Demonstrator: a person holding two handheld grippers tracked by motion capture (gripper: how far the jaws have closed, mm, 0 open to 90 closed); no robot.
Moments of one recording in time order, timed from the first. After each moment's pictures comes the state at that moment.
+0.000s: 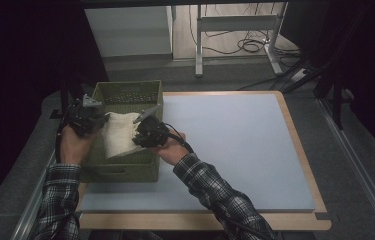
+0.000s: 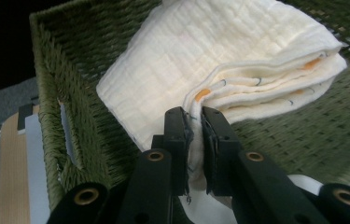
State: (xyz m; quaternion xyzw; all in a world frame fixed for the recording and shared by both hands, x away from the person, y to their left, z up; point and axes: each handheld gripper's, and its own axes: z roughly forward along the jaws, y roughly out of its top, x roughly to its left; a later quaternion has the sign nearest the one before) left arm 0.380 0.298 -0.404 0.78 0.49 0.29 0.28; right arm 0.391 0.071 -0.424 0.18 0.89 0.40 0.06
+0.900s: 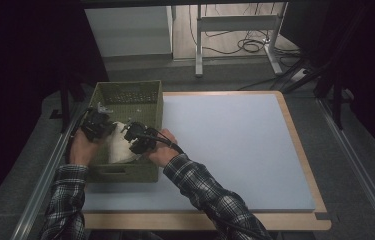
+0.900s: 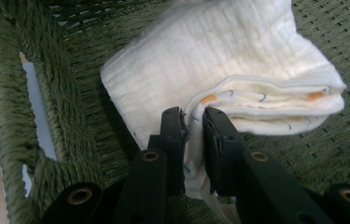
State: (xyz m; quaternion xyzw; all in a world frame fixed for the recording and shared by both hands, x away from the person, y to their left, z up) left arm 0.402 0.285 -0.445 0.81 0.47 0.25 0.23; right arm 0.387 0.107 -0.442 0.16 0.94 0.30 0.08
